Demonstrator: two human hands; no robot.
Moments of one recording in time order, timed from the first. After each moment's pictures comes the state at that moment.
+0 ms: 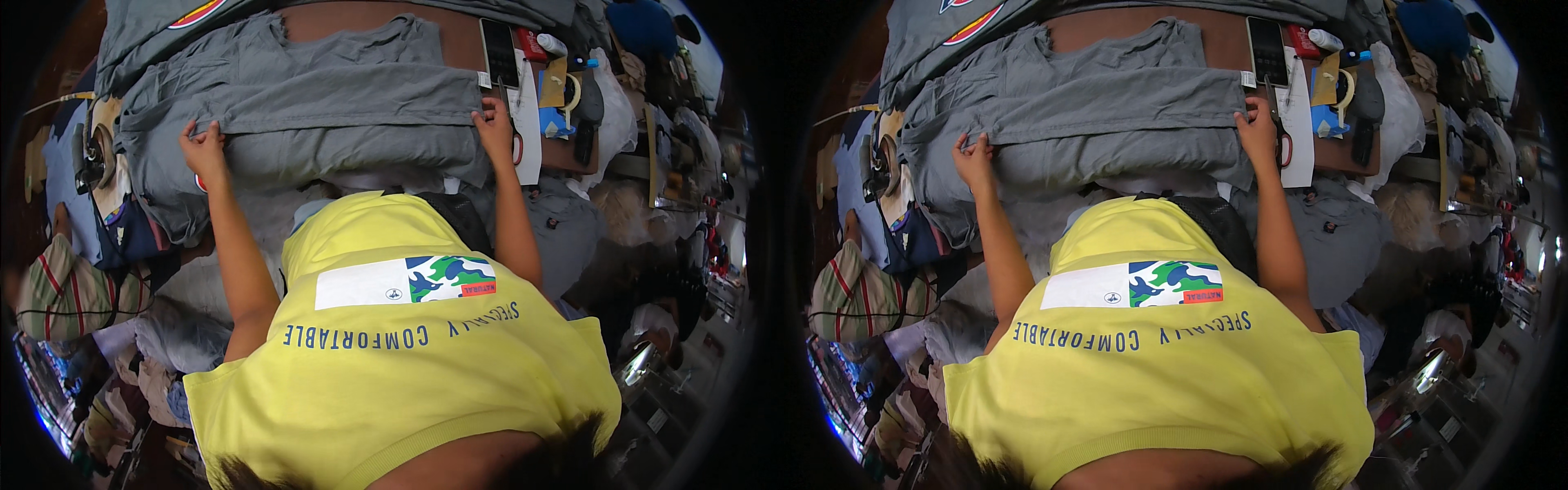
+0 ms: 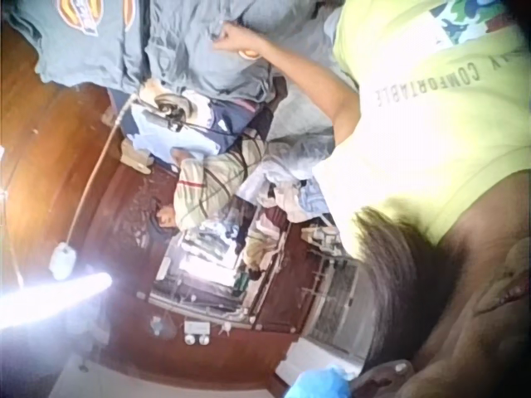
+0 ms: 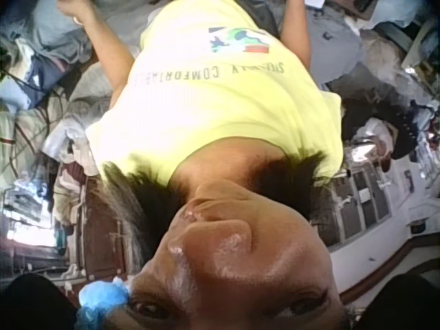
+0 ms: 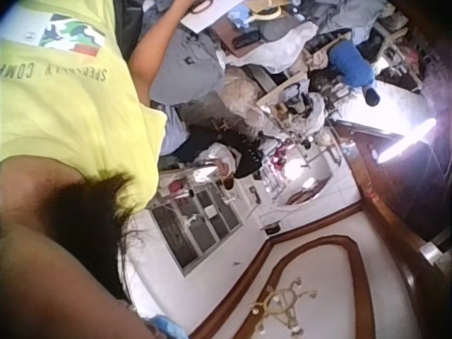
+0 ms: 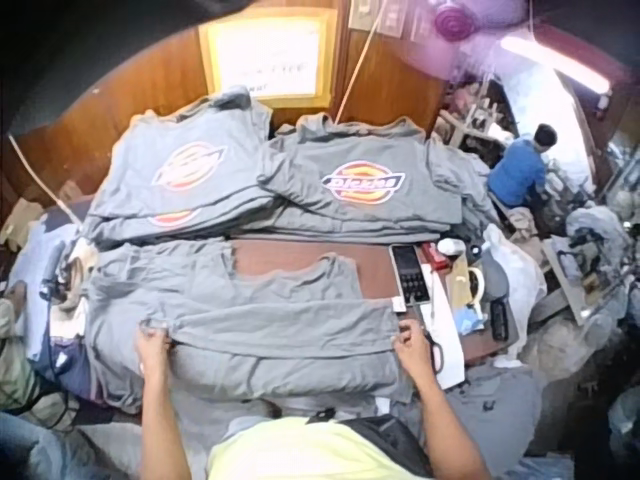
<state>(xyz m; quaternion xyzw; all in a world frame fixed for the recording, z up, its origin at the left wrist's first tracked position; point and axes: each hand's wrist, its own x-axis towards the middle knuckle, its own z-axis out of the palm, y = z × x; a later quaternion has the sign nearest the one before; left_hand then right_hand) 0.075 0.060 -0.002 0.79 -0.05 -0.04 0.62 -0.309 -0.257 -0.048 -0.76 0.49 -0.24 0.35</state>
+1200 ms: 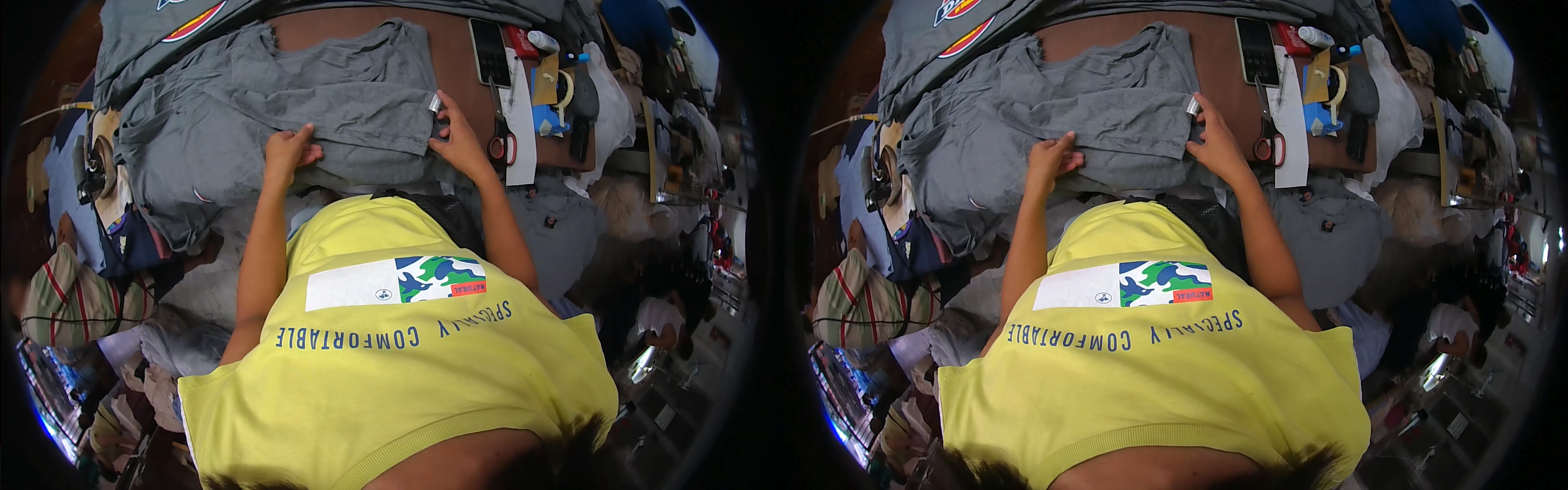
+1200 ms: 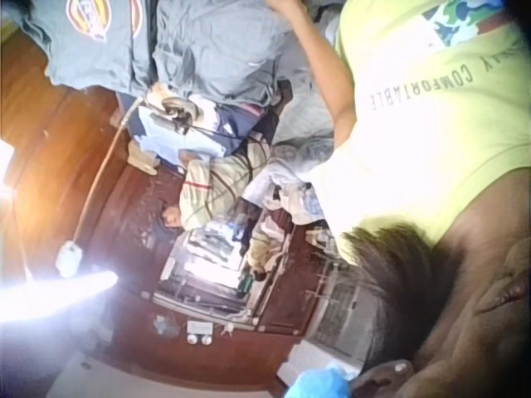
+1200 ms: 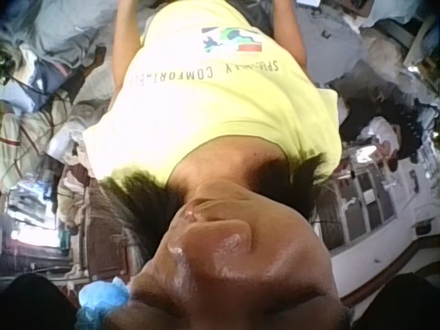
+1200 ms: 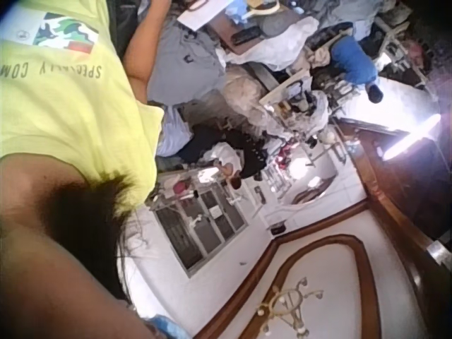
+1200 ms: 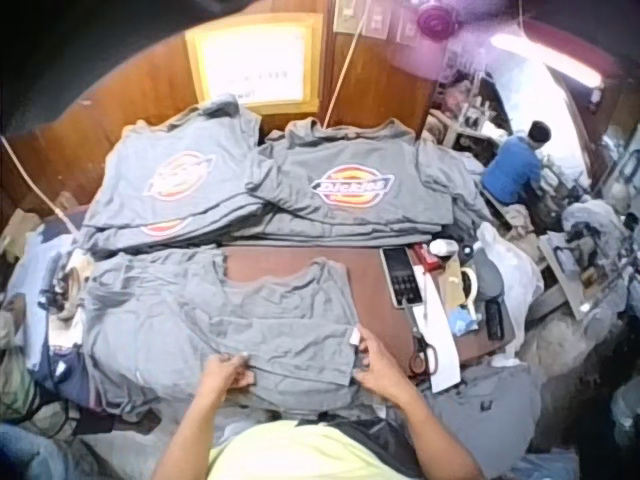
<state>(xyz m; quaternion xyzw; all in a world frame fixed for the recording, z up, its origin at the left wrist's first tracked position) -0.023 -0.013 -0.001 0.74 -0.05 -0.45 0.49 -0.273 -0.198 0.020 -0.81 0.36 -0.12 0.46</state>
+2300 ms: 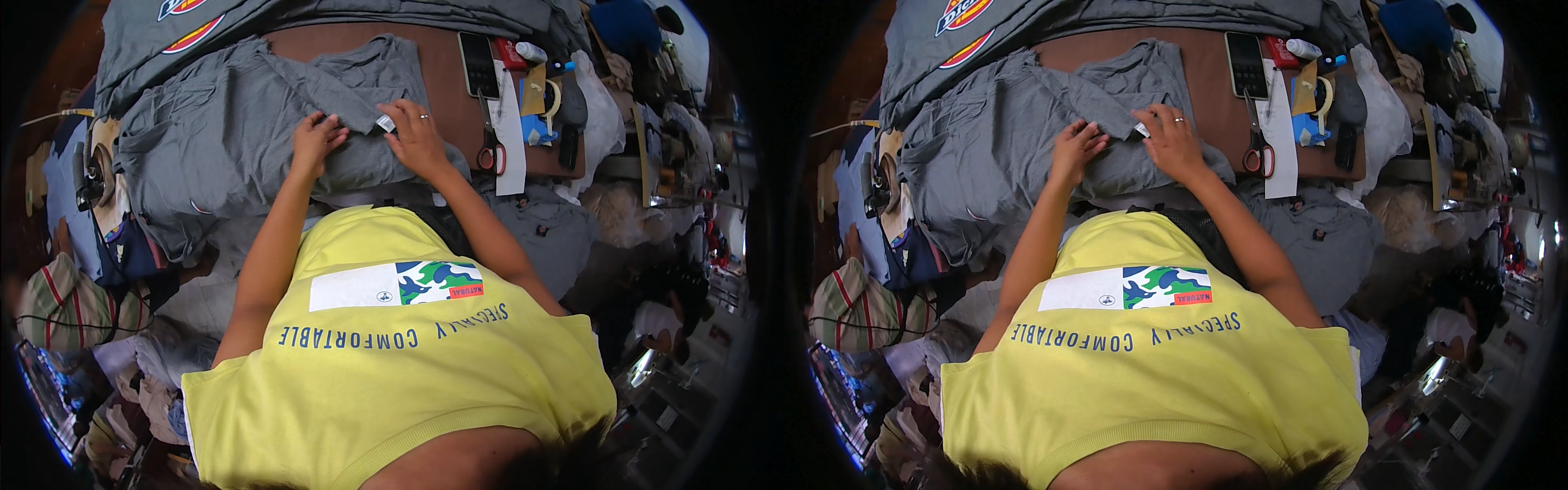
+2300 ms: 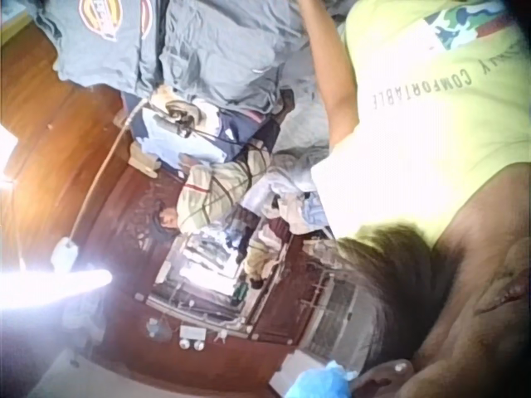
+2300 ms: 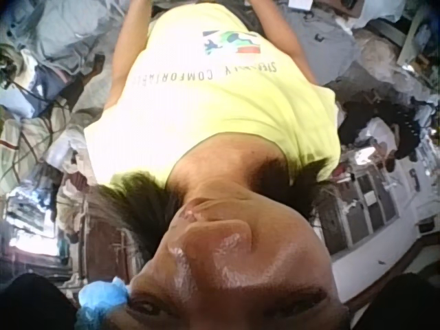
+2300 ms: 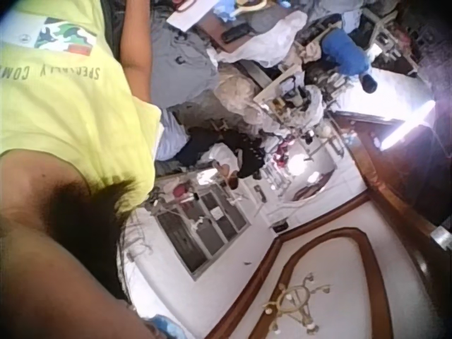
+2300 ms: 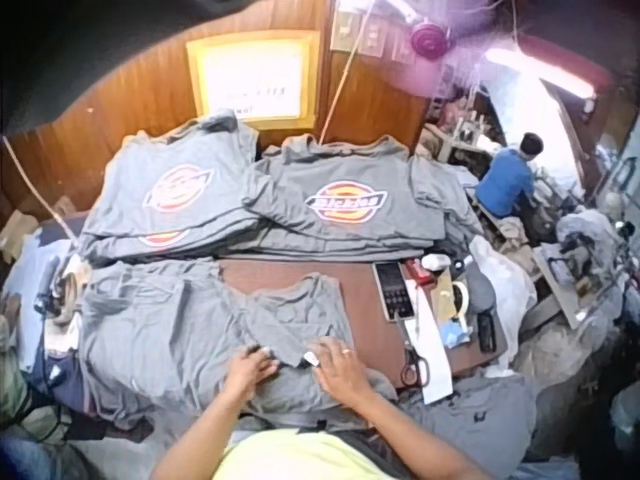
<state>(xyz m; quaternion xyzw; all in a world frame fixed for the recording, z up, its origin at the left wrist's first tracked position) -0.055 -0.069 -0.005 0.58 -0.03 -0.48 0.66 -0.223 -0.181 0.024 -0.93 0.17 -0.26 0.17</state>
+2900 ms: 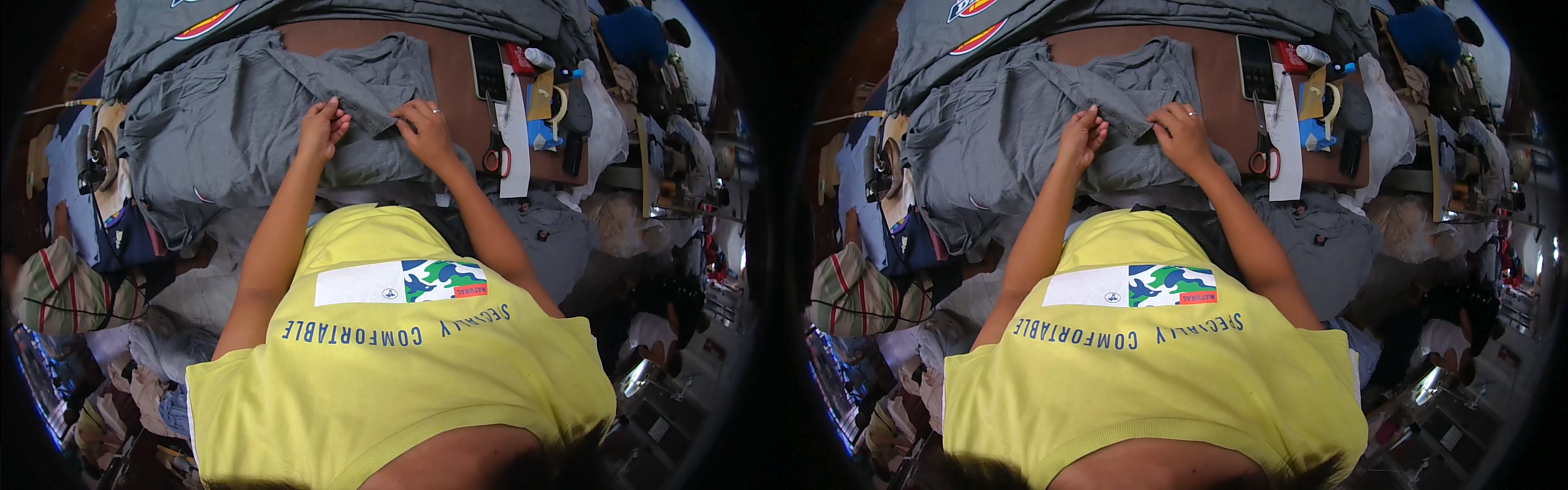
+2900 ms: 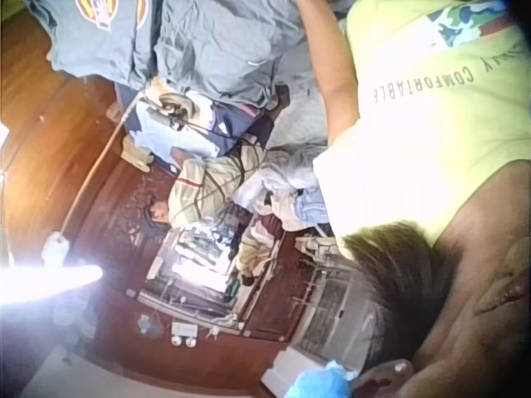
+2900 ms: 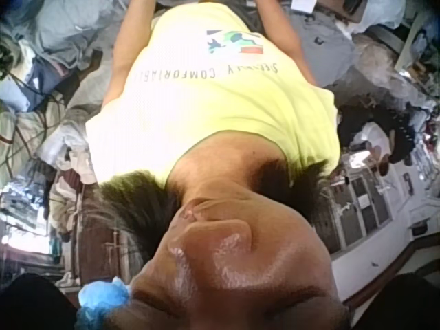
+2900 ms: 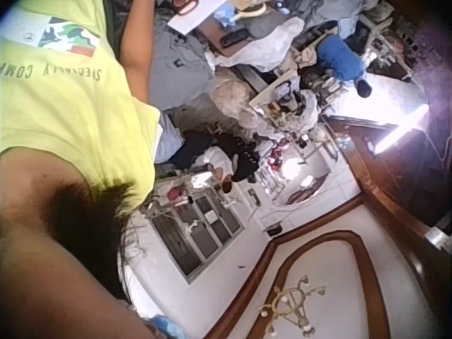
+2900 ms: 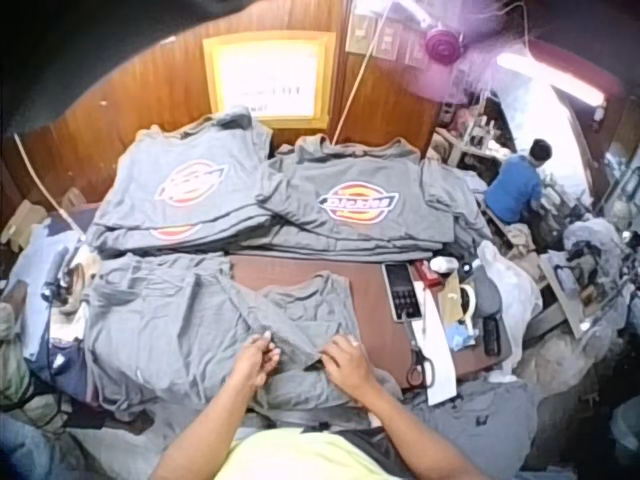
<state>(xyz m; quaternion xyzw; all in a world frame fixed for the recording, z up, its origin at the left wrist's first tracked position) -0.043 -0.080 -0.020 0.53 0.06 -0.47 0.70 -0.220 -0.195 0.013 -0.90 0.18 -0.30 0.25</state>
